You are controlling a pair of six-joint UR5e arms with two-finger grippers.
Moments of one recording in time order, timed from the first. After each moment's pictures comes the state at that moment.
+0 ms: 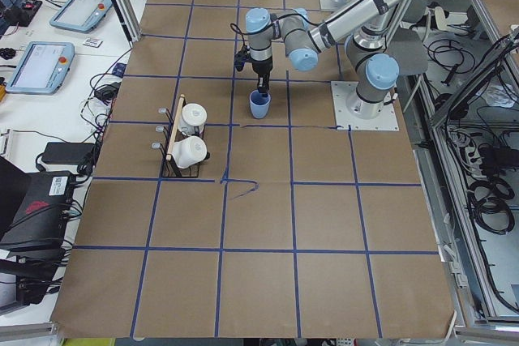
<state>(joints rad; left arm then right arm) -1.33 -1.60 -2.17 -1.03 1.72 0.38 1.54 -1.54 1.59 -1.67 -1.53 -0.13</state>
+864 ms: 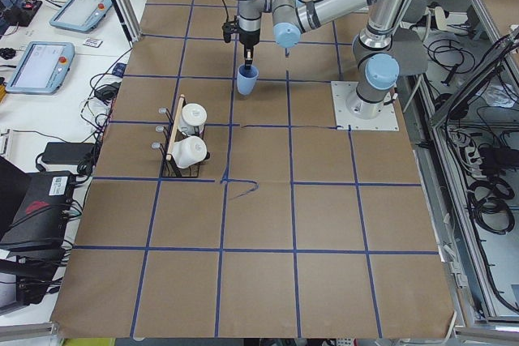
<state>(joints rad) -1.59 -1.65 -1.97 -1.03 1.66 -0.12 1.54 -1.54 1.59 -1.66 -1.53 -0.13</state>
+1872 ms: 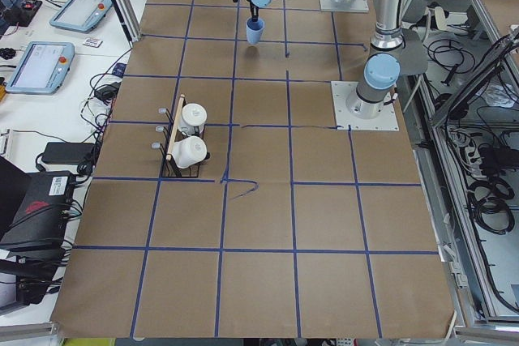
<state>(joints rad) -2.00 -1.89 -1.77 -1.05 1.44 -0.50 1.54 -1.54 1.59 -1.67 -1.54 -0.13</state>
